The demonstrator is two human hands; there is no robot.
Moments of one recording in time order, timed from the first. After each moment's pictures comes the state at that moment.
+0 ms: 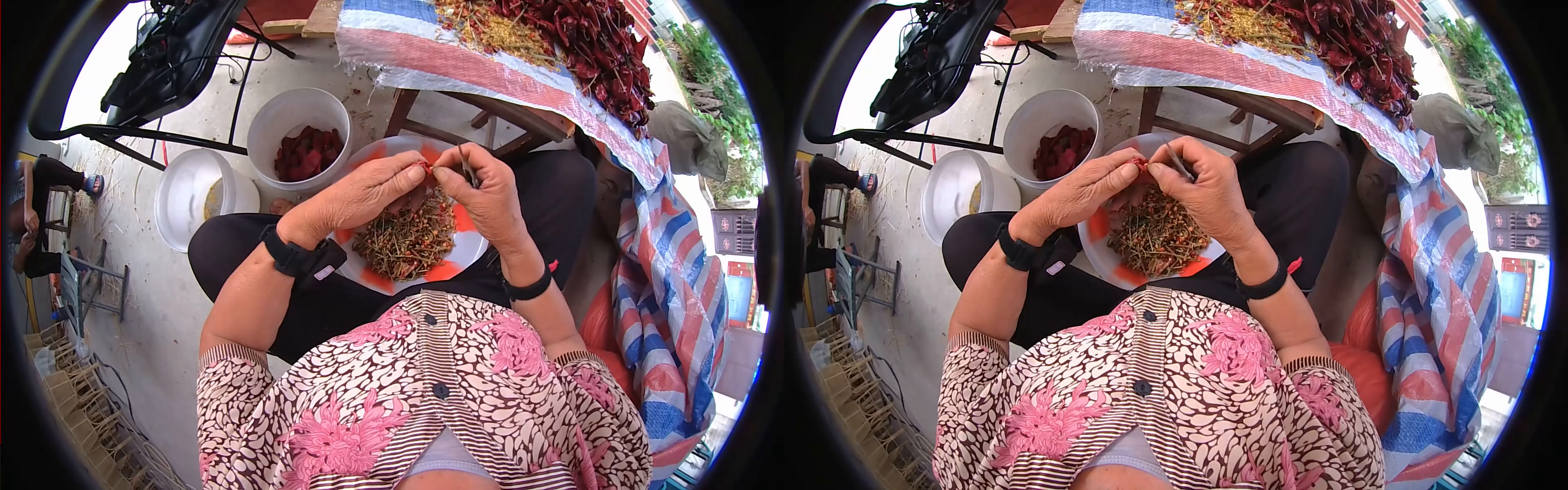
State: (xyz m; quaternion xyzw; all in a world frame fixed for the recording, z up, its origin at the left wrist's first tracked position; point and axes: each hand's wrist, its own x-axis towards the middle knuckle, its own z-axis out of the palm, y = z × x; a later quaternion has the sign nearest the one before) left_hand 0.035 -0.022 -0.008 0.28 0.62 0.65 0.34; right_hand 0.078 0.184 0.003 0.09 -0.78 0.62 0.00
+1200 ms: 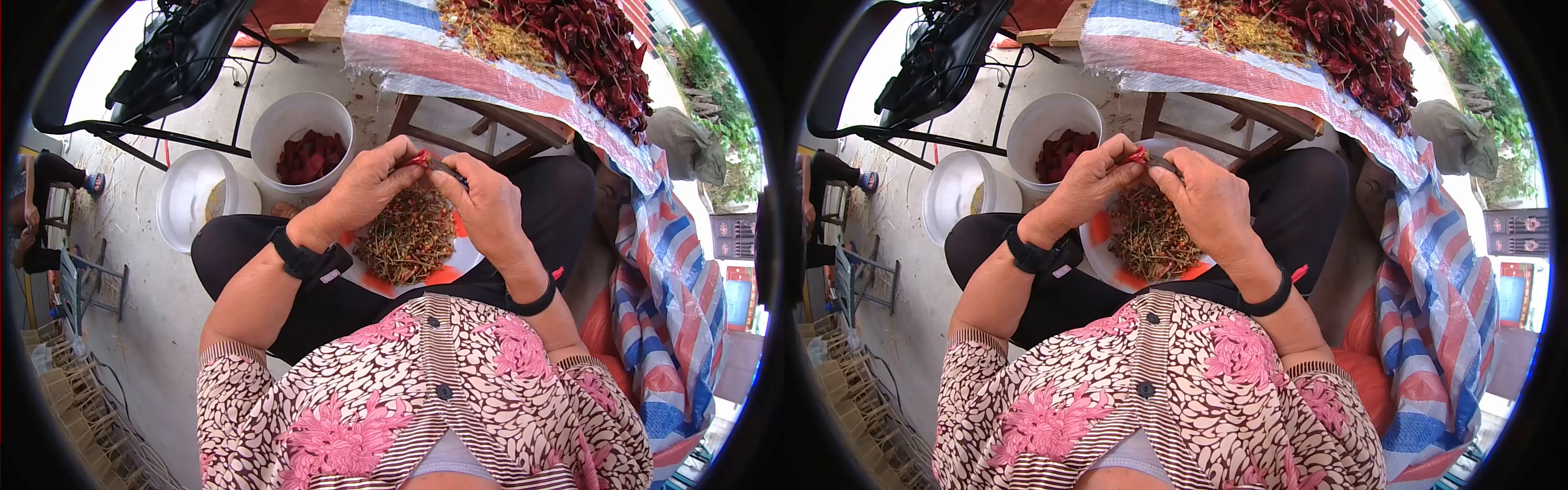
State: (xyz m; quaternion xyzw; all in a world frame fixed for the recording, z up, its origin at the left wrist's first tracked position) left_hand 0.034 -0.017 -0.022 0.26 0.68 0.66 0.19; right_hand 0.089 0.171 0.020 0.07 -0.94 0.32 0.08
